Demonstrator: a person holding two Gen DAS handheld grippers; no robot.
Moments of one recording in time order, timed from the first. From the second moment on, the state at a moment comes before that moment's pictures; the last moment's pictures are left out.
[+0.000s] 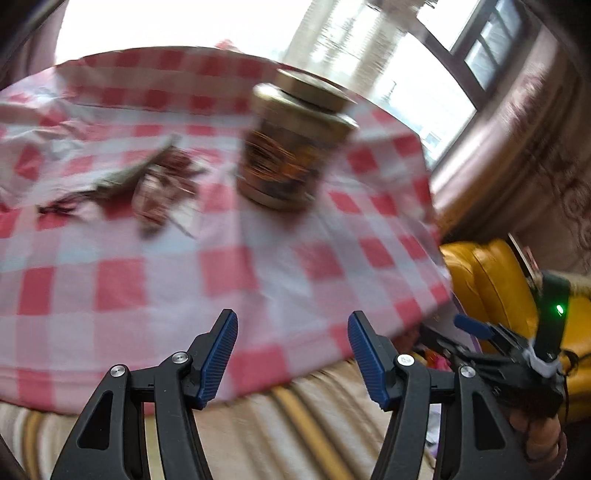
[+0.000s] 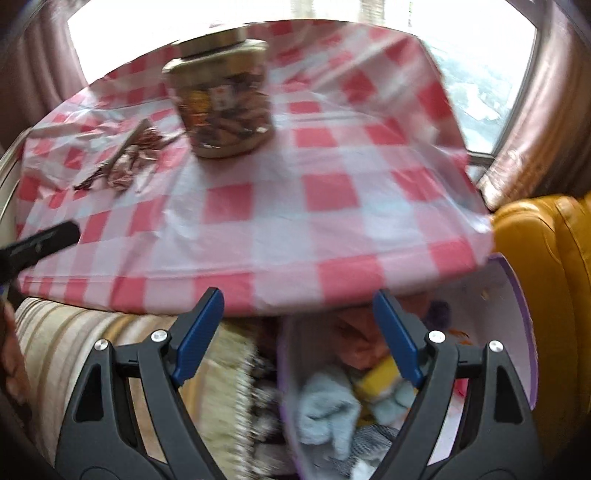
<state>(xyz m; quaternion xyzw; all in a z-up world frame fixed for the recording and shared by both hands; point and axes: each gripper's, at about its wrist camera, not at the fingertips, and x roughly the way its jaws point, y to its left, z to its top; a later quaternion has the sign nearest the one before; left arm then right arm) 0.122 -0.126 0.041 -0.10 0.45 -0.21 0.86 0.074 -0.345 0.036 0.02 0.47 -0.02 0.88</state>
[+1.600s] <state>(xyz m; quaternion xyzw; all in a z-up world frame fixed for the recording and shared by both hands) 0.328 0.016 -0.026 -0.08 0.49 -0.17 0.85 0.312 -0.114 -0.027 -0.08 0.46 0.12 0.88</state>
